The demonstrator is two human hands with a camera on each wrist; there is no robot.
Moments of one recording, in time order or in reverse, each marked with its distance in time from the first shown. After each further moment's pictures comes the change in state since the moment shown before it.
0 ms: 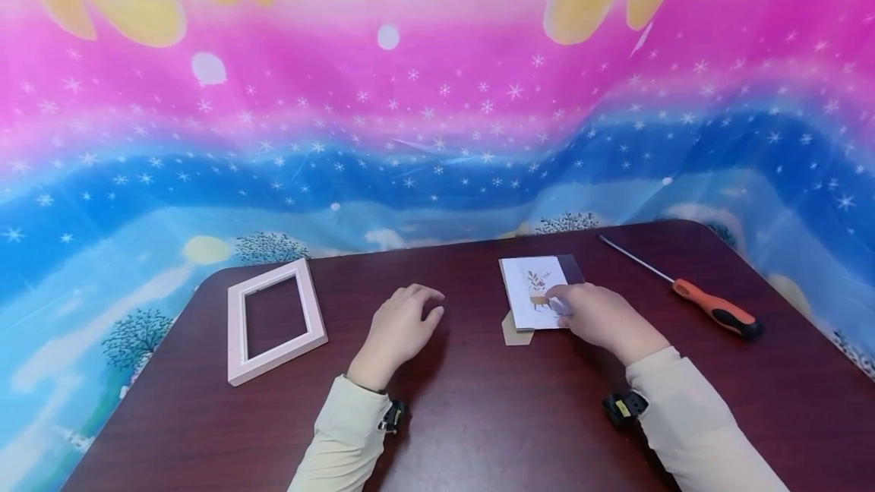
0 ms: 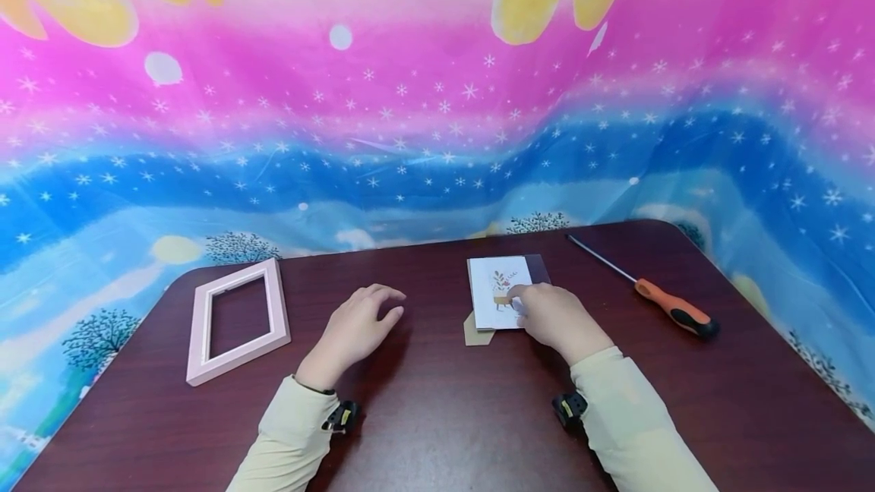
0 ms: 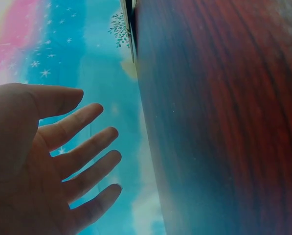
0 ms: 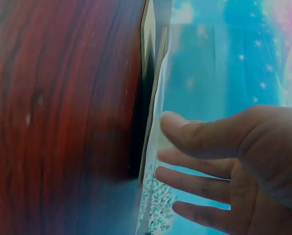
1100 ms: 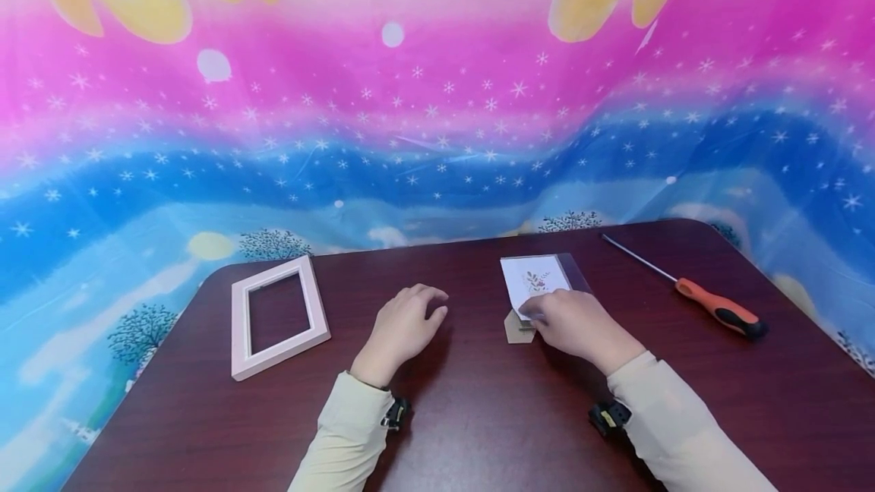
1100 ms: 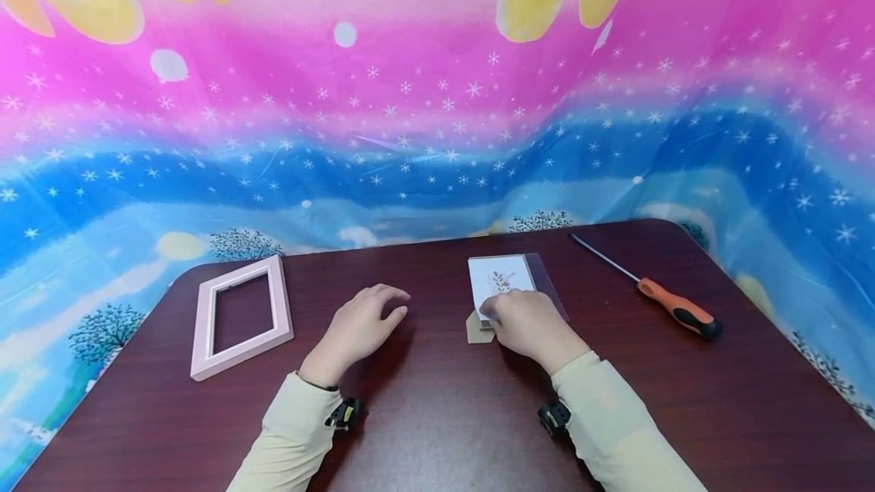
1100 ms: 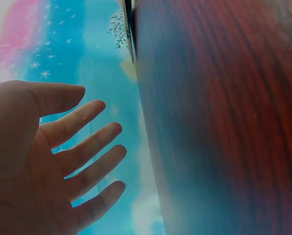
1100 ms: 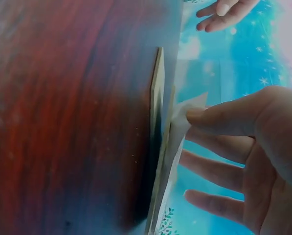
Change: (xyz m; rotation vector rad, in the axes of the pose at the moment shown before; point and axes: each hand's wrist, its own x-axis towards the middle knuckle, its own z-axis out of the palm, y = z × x) left_hand -0.001 -0.001 0.001 0.019 -0.031 0.010; right_hand 0.002 -0.030 0.013 -0.059 0.097 -0.148
